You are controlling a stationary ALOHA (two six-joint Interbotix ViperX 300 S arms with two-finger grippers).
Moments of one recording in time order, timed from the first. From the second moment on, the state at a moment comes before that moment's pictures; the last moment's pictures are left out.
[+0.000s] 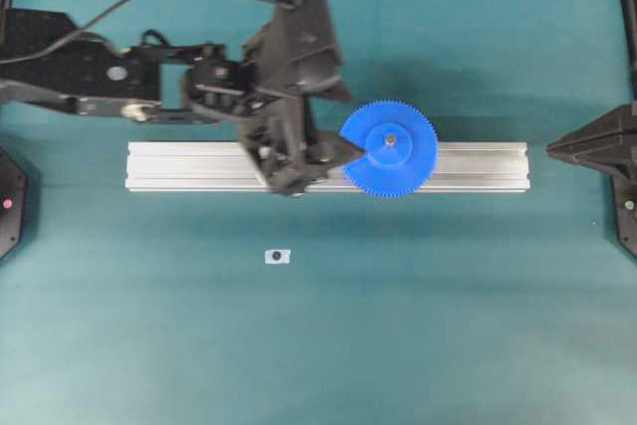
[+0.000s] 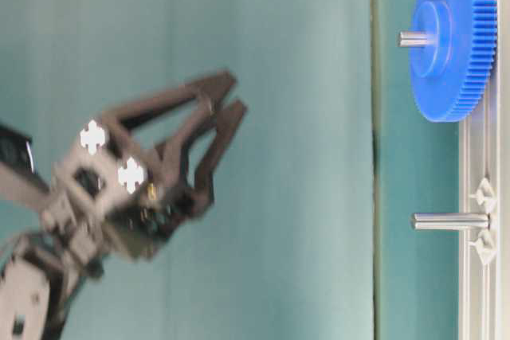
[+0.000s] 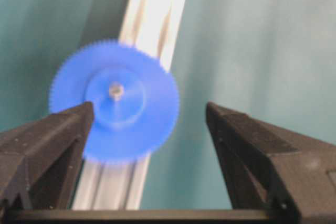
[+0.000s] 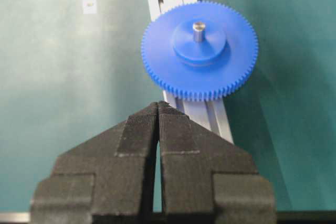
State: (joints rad) left arm 0.09 -0.08 0.38 0.02 0.15 -0.18; right arm -0.09 -1.16 1.19 0.02 0.45 0.09
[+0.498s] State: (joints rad) left arm 0.08 -0.22 0.55 0.02 -0.01 -0.18; right arm -0.09 -1.16 1.19 0.02 0.45 0.09
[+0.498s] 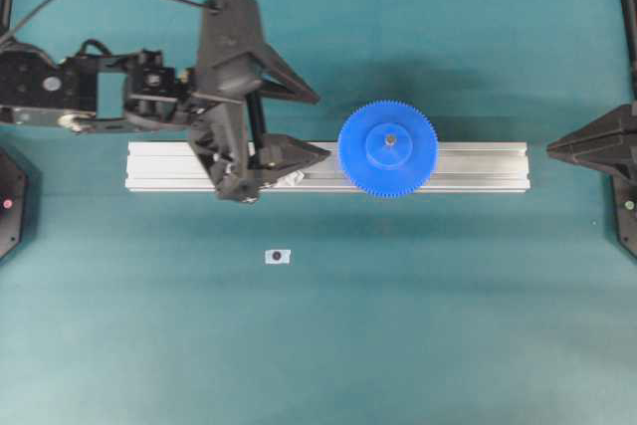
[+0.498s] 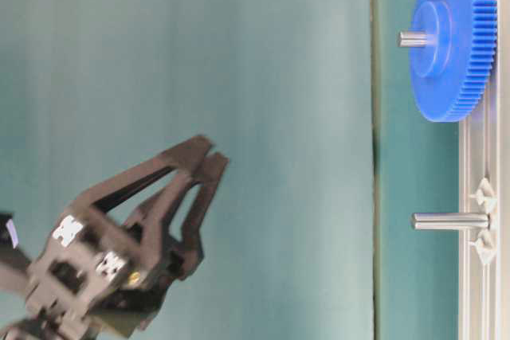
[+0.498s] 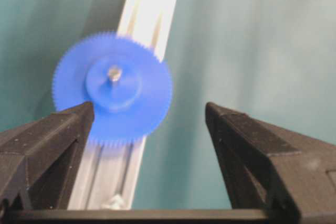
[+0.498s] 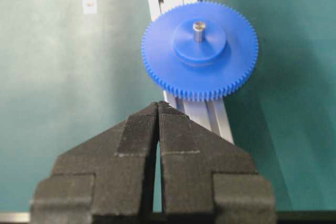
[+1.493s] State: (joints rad) left arm 0.06 -0.24 0.58 0.02 -0.03 -0.18; right arm -0.09 -1.16 1.19 0.02 0.45 0.09
